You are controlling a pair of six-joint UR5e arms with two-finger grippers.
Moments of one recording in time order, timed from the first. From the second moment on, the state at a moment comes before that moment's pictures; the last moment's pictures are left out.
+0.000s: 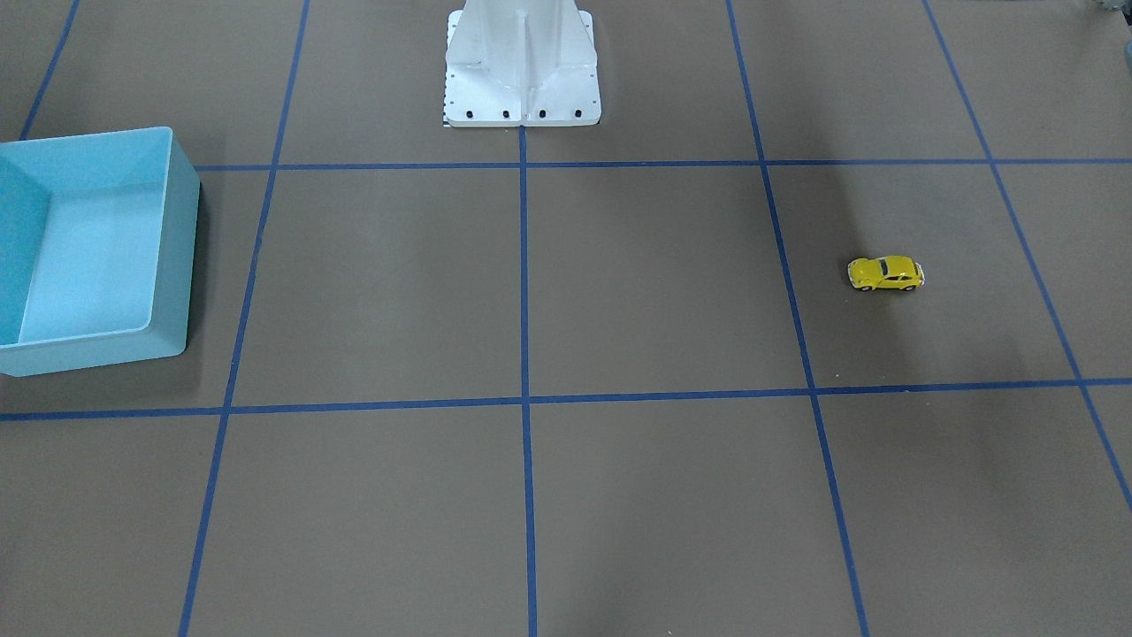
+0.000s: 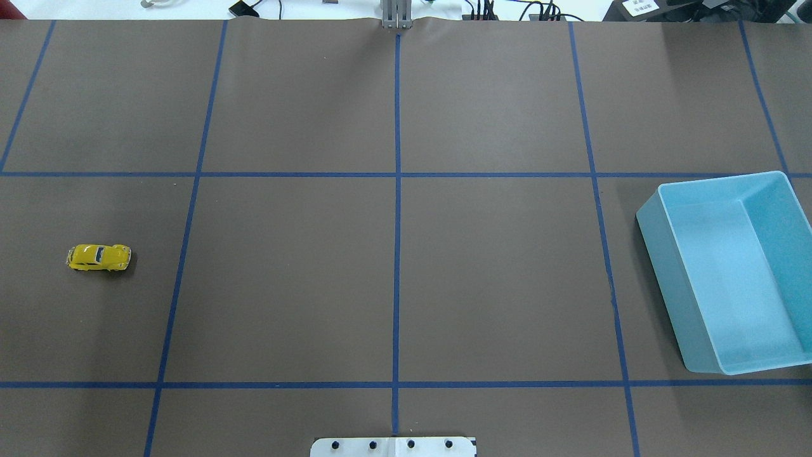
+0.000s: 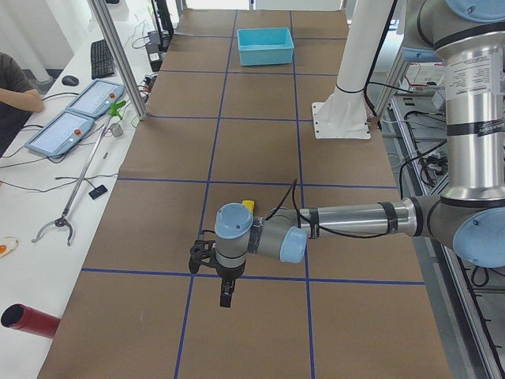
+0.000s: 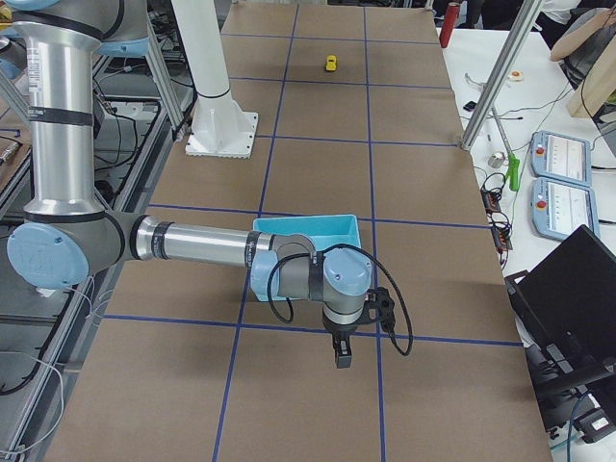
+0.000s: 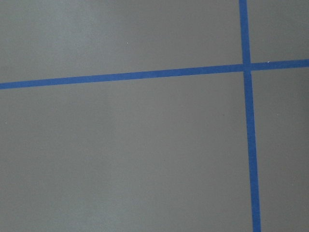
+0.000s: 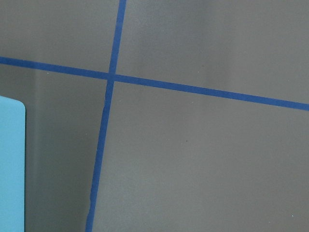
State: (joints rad) left arm -1.50 -1.42 -1.62 -1.89 -2.16 -0.11; right arm 1.63 -1.62 1.57 -1.55 2.27 -0.20
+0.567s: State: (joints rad) left arm -1.50 -1.42 -1.59 -1.88 -2.34 -0.11; right arm 1.64 -1.62 1.57 -1.55 2.27 -0.20
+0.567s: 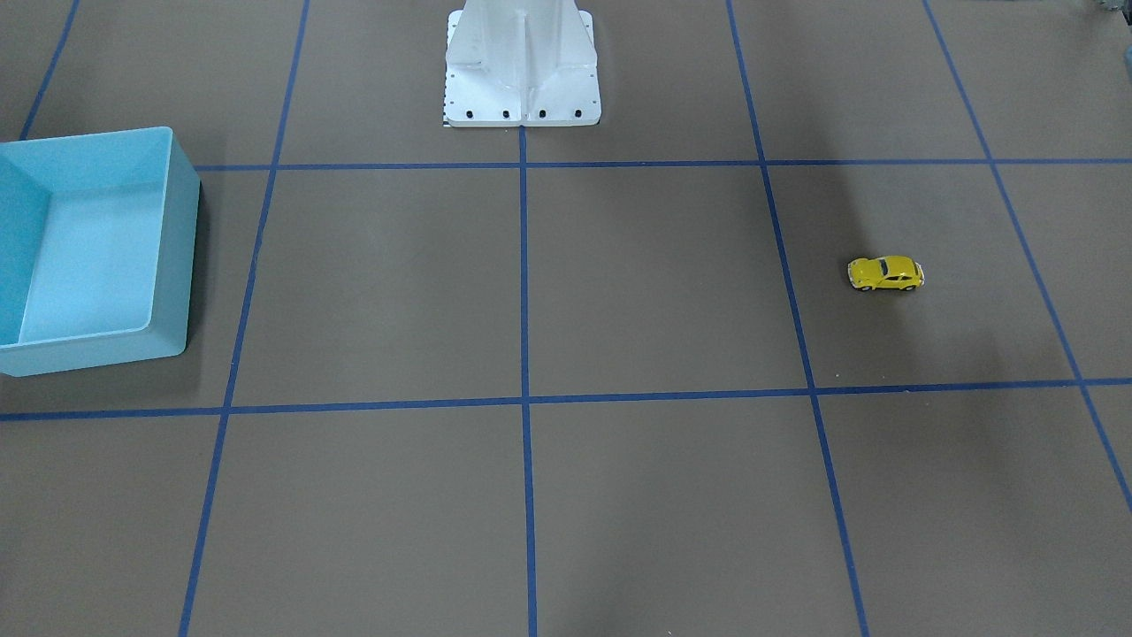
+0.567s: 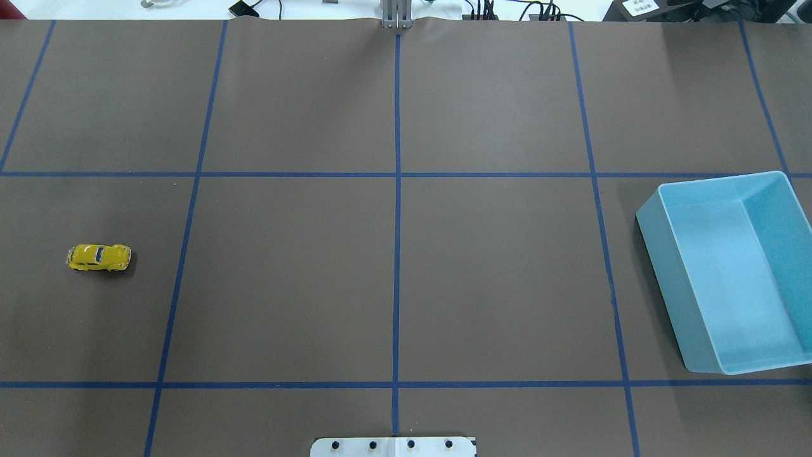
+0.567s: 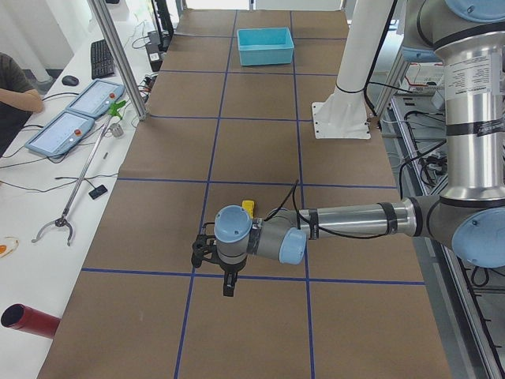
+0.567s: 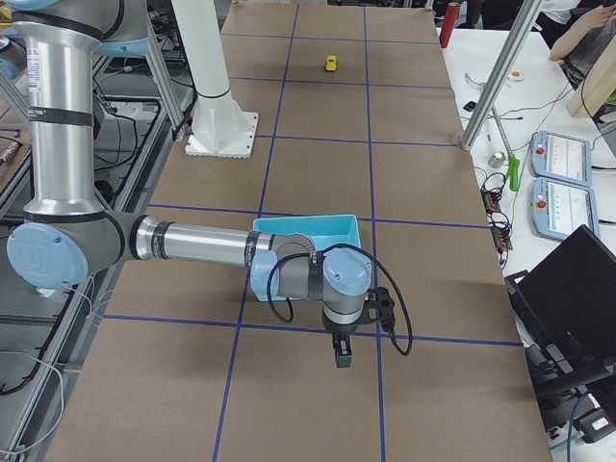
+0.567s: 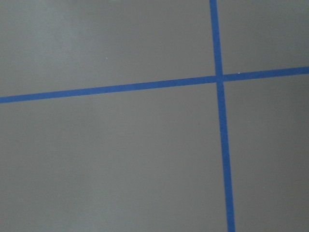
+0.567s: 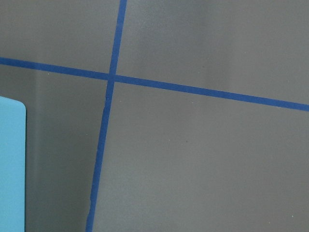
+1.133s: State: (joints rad) left arm -1.45 -1.46 -1.60 -1.96 -2.38 -0.11; right arm 1.64 -1.62 1.58 -1.55 2.27 -0.20
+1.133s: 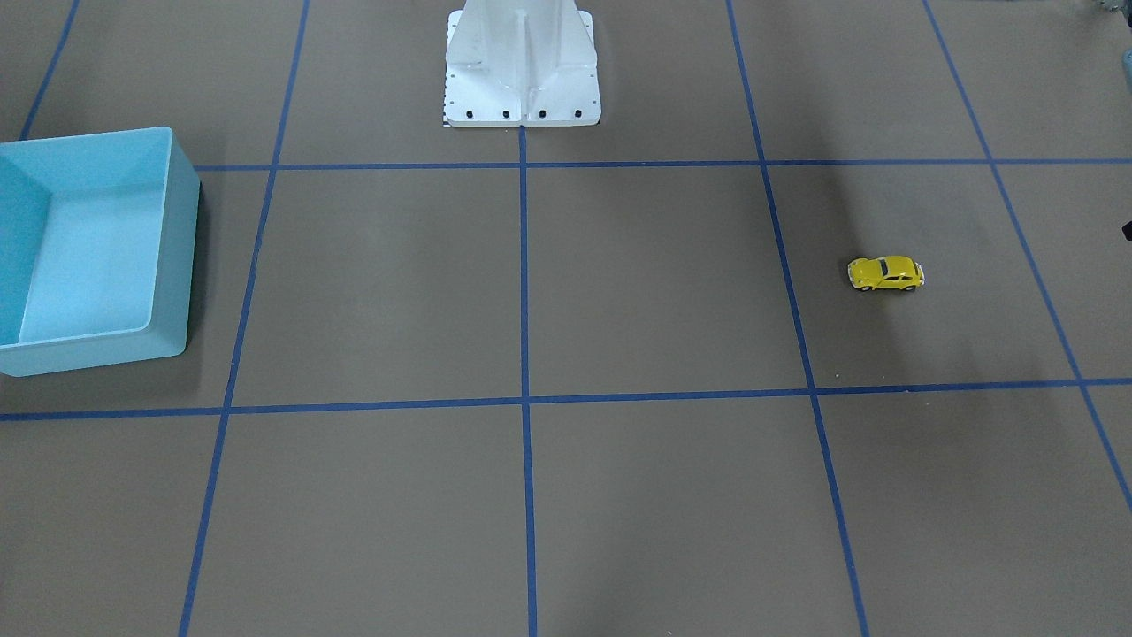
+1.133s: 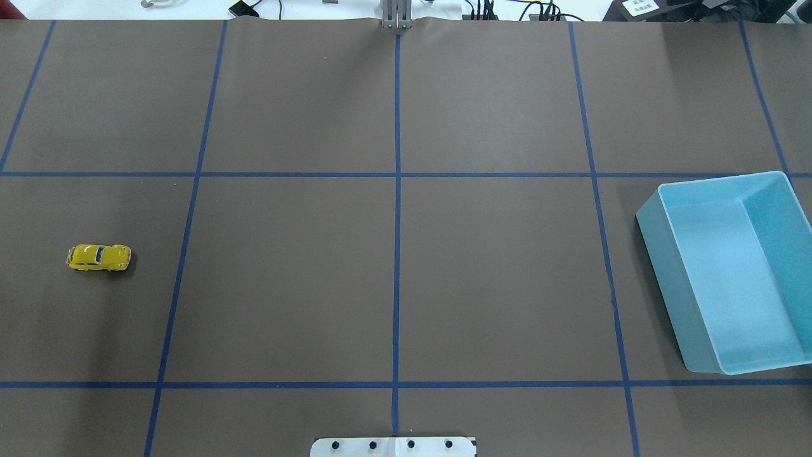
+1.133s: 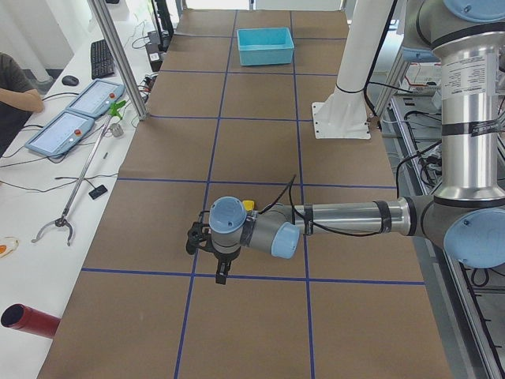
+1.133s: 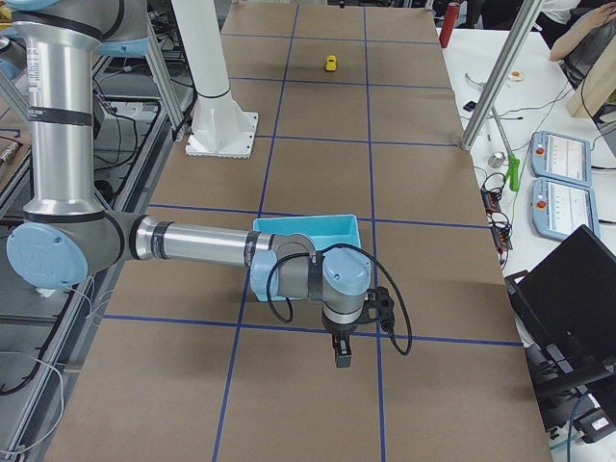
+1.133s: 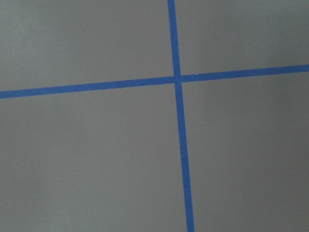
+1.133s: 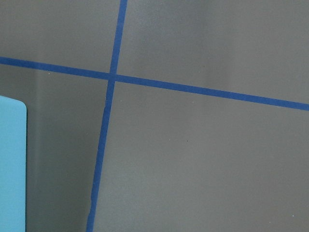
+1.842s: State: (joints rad) left arm -1.30 -1.43 -1.63 -2.34 -2.57 -0.04; right arm 1.63 -1.62 1.58 -1.55 2.27 -0.20
